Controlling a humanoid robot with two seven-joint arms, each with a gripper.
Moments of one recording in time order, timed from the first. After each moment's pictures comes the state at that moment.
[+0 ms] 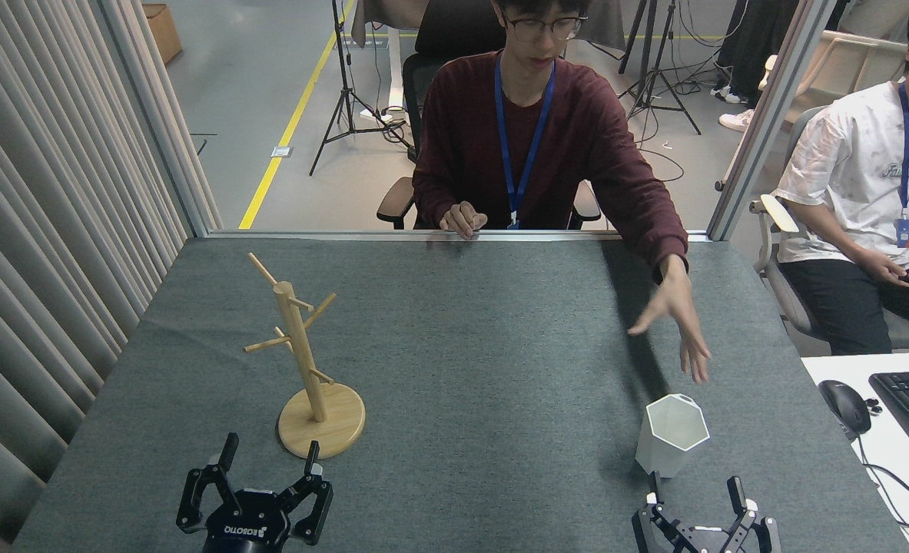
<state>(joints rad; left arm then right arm) 0.19 -0.02 -0.05 -1.72 -1.62 -0.01 0.20 0.23 -0.03 0.00 -1.55 1.45 0.05 -0.38</state>
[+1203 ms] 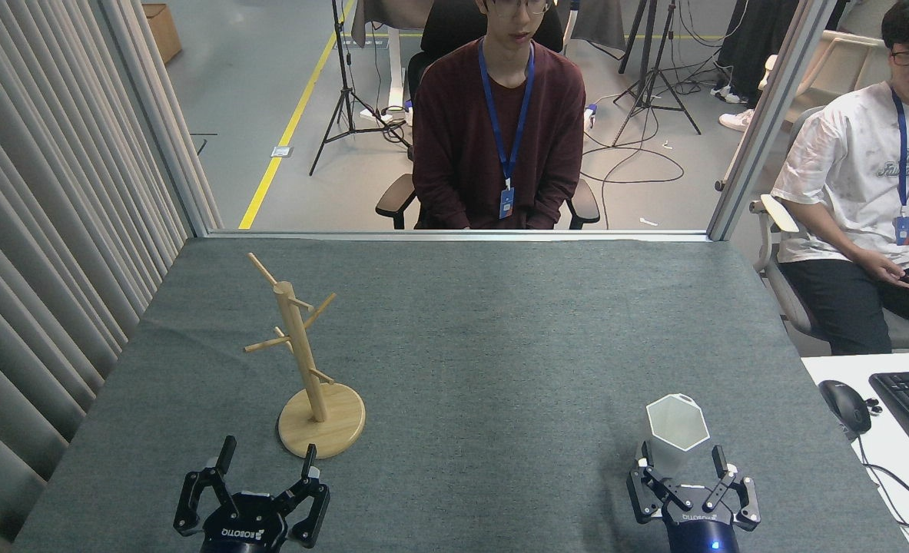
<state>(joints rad) 0.19 -0.01 -0.05 -1.71 -1.62 -0.01 0.20 -0.06 -0.06 0.00 -1.13 1.45 0.06 -0.38</state>
